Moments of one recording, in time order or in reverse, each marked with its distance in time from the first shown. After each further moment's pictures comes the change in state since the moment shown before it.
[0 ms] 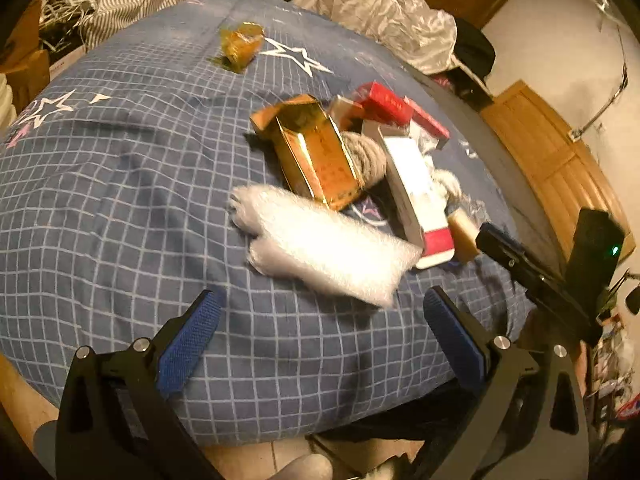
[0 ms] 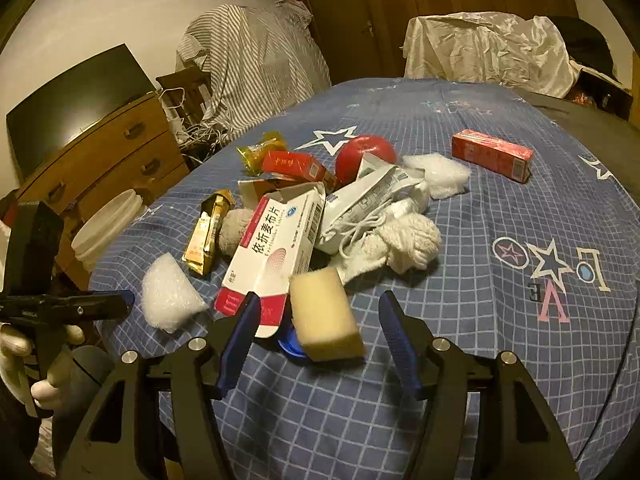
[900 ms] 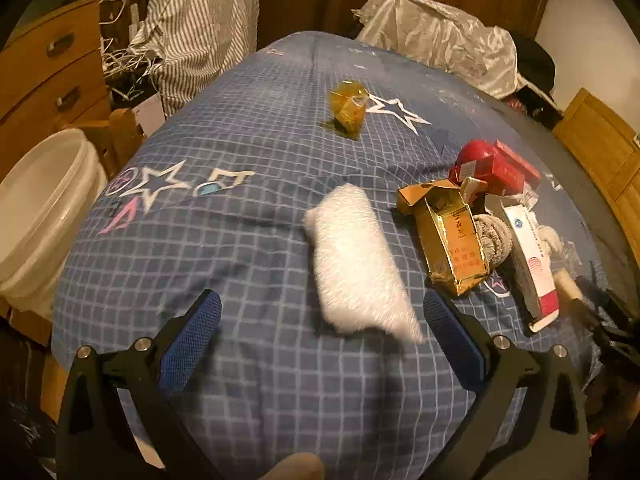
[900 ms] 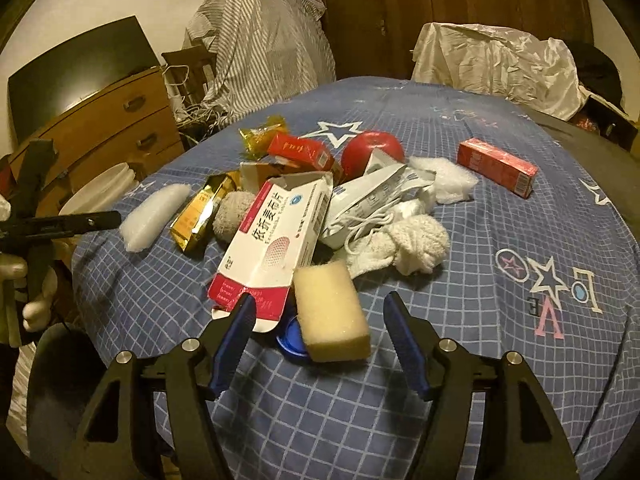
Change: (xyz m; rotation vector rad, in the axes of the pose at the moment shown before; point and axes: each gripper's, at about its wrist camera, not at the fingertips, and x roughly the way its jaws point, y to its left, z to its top) left arm -0.018 0.051 0.051 0.018 -0.125 0.336; right arm 0.008 0.013 0.004 -0.076 0.013 -0.058
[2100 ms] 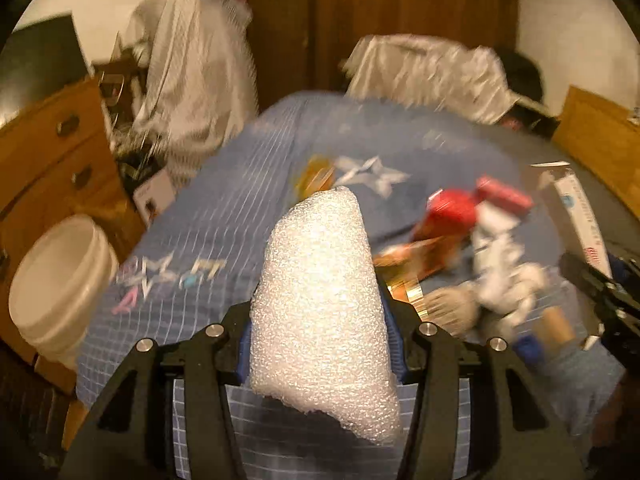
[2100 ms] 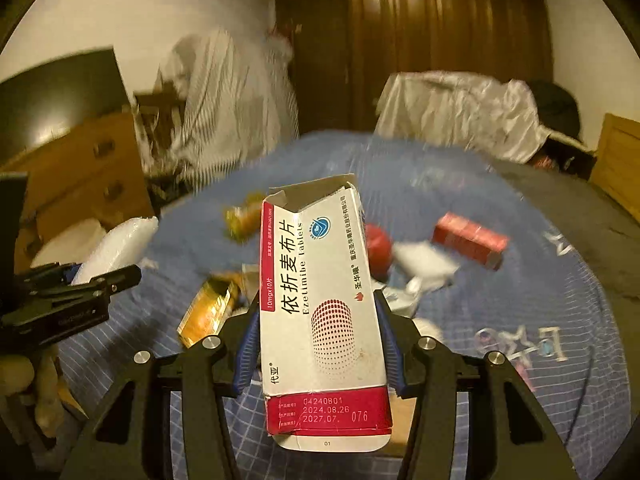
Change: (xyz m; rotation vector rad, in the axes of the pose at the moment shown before) left arm -0.061 -0.085 0.008 0.117 -0.277 0.085; right arm -0.036 0.050 0.054 0.013 -0.233 -0.188
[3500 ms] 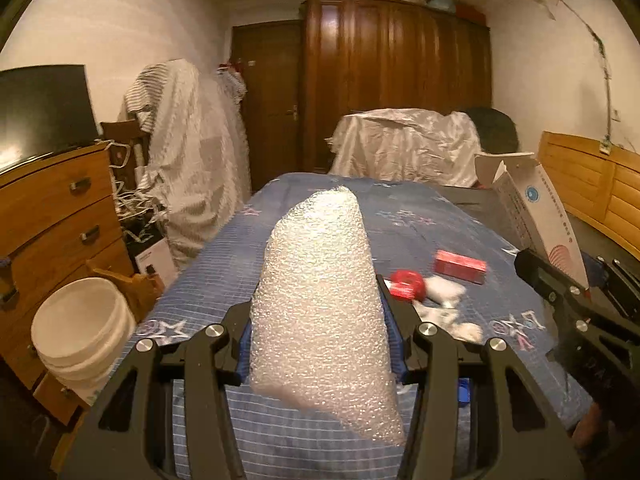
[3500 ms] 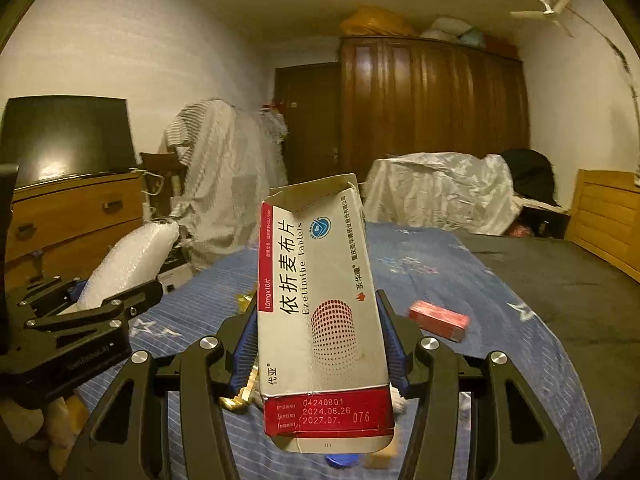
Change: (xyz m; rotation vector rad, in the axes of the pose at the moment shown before) left arm -0.083 -0.017 0.017 -0.014 -0.238 0.010; right arm -0.101 0.020 0.037 -0.055 -0.231 -0.012
